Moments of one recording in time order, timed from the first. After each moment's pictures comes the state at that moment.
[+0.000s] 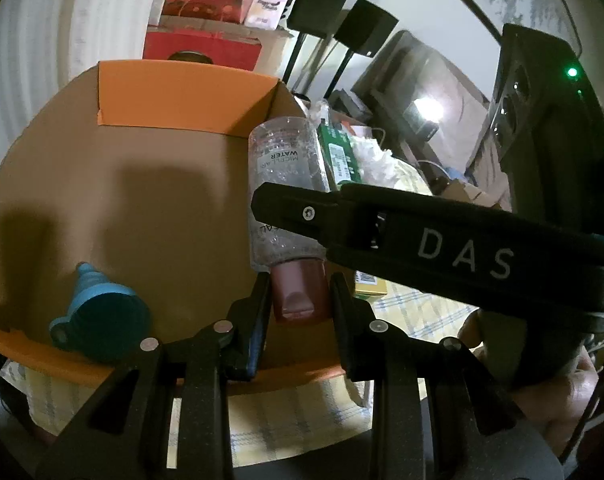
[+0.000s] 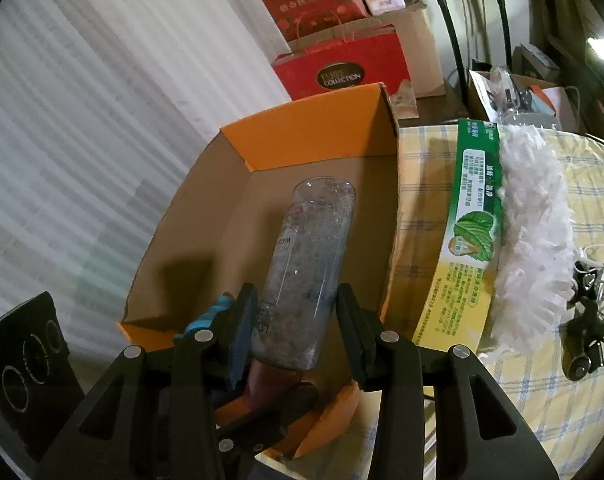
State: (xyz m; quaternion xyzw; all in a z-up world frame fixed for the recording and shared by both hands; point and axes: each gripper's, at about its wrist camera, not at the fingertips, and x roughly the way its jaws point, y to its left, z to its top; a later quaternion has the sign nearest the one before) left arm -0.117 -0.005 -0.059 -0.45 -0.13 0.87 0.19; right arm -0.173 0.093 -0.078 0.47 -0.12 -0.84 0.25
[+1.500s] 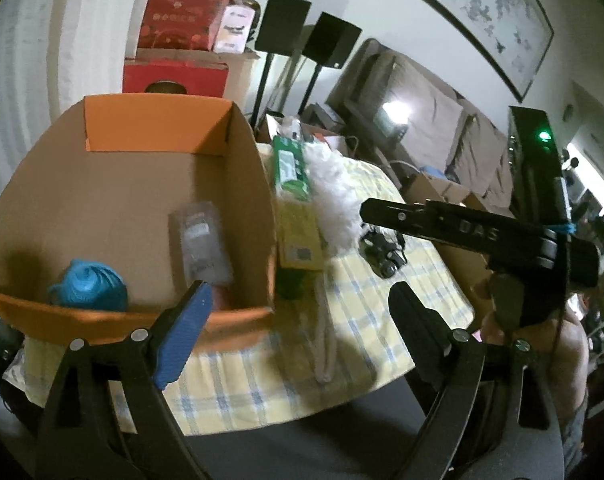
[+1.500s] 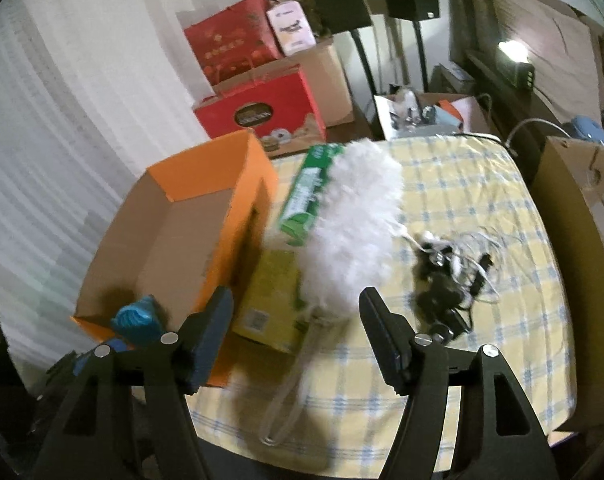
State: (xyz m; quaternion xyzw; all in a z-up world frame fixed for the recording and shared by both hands) left arm -0.063 0.021 -0.035 -0.40 -0.10 0.89 0.21; right arm -0.127 0.207 -0.060 0.44 -0.12 -0.88 0.13
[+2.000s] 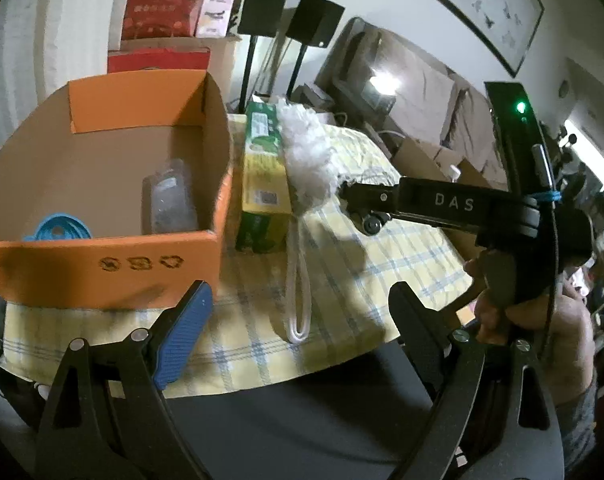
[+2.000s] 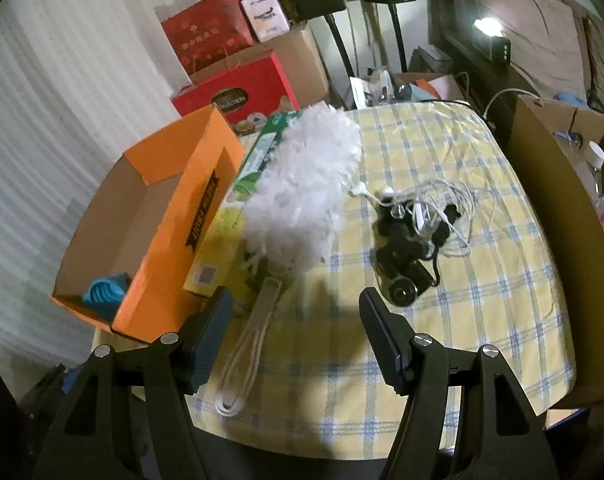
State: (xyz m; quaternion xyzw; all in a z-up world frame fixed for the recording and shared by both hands) left arm -0.030 0.057 -0.057 -0.42 -0.07 0.88 0.22; right arm -0.105 0.232 -0.089 0.45 -0.12 -0.88 0.11
